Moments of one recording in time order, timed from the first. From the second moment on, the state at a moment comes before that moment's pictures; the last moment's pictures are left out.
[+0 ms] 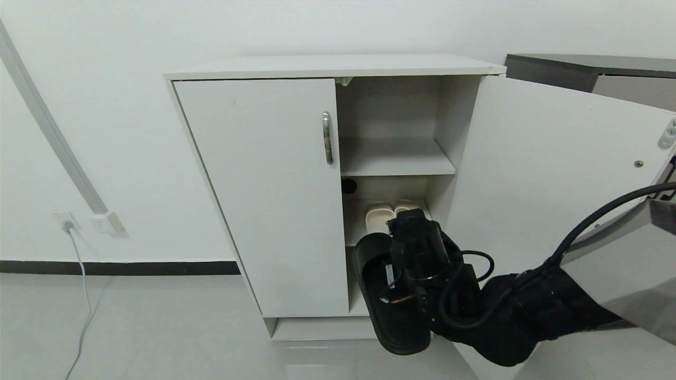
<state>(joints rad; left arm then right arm) 0.00 0.00 0.00 0.01 -0.02 0.01 0.83 2.09 -1.09 -0.56 -0.67 0.21</state>
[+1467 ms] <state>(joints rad) 0.00 0.00 0.00 0.01 -0.02 0.01 0.81 2.07 -1.46 -0.36 -0.82 0.19</state>
